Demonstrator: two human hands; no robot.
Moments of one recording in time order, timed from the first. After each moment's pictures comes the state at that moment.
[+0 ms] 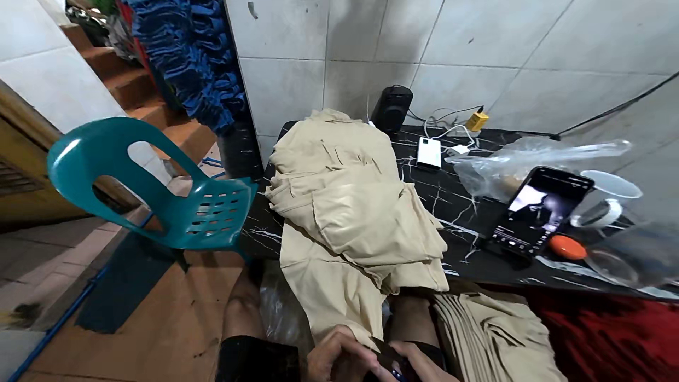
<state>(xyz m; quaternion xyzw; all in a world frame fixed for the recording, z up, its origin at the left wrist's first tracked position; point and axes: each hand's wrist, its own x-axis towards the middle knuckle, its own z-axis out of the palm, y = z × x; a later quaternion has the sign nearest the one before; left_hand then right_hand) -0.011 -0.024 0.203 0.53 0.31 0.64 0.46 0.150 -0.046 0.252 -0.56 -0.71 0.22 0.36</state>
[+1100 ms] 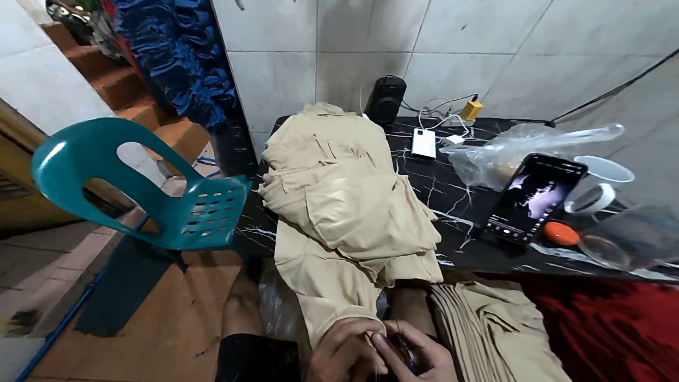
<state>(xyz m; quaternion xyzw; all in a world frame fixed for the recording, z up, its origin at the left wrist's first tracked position) -0.018 -0.017 0.218 0.70 0.31 0.54 0.35 0.143 -0.034 0.244 -0.52 -0.54 0.42 0.51</state>
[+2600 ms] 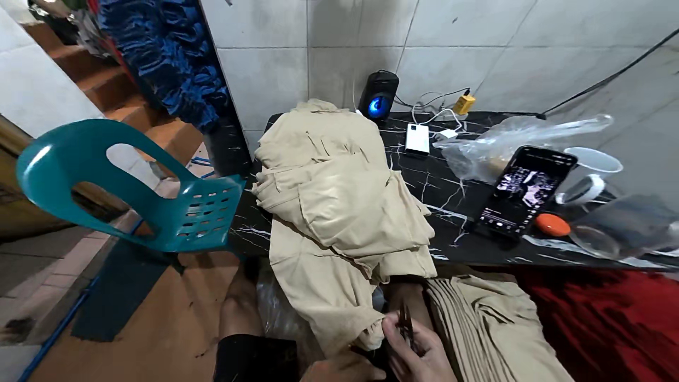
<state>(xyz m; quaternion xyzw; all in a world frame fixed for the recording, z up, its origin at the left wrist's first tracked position) -0.041 -0.034 0.225 0.77 0.36 0.28 0.44 0.148 -0.030 0.234 -0.48 -0.41 0.54 0.55</state>
